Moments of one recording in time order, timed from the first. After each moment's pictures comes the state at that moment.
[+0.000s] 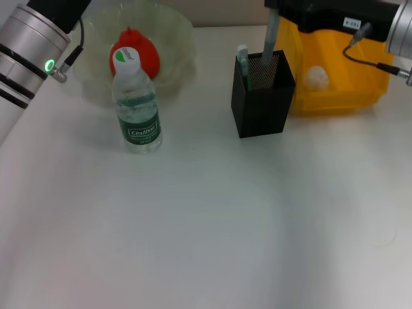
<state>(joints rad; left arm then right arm) -0.58 -2.07 1.53 0.43 0.24 1.23 -0.63 0.59 2.09 -0.97 -0.83 -1.61 -1.16 1.59</state>
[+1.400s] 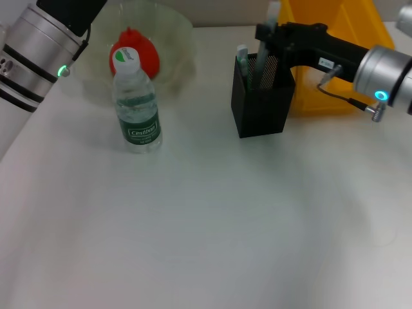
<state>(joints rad) -0.59 -2.08 1.56 0.42 0.25 1.32 -0.38 0.68 2.09 -0.96 -0.40 -1.37 -1.06 1.17</state>
